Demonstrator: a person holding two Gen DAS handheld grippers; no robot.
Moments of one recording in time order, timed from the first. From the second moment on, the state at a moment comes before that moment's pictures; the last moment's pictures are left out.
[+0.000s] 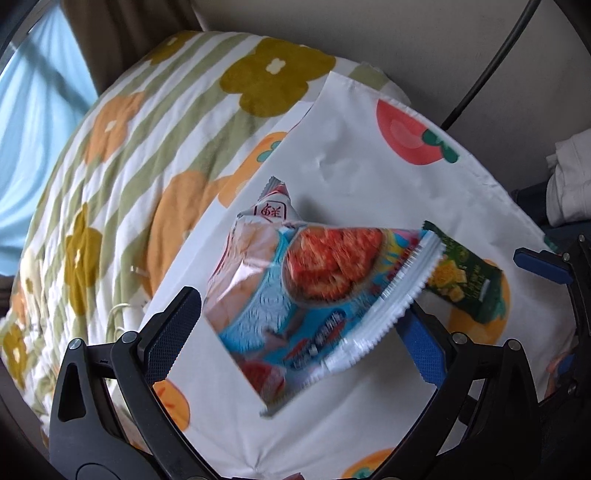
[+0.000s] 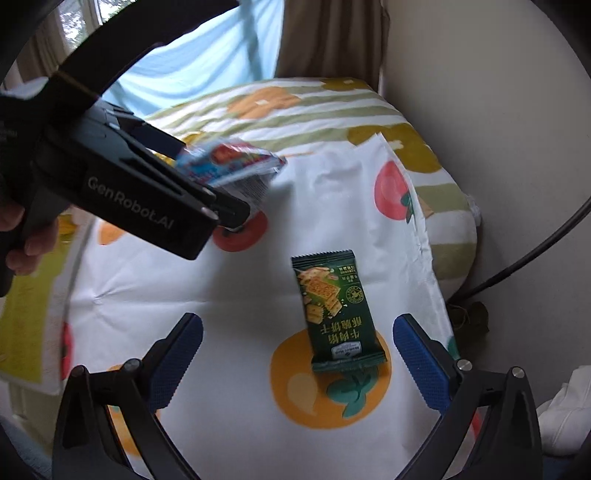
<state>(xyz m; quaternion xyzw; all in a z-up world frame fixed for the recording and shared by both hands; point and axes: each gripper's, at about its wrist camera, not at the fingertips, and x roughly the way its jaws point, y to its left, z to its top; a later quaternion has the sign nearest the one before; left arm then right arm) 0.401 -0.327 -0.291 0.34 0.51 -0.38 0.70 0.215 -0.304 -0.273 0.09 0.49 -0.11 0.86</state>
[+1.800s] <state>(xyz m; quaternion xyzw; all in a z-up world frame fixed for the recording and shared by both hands) 0.368 -0.229 -0.314 0.25 0.60 -0.30 0.70 0.255 -0.306 -0.309 0.07 0.53 -0.11 0.84</state>
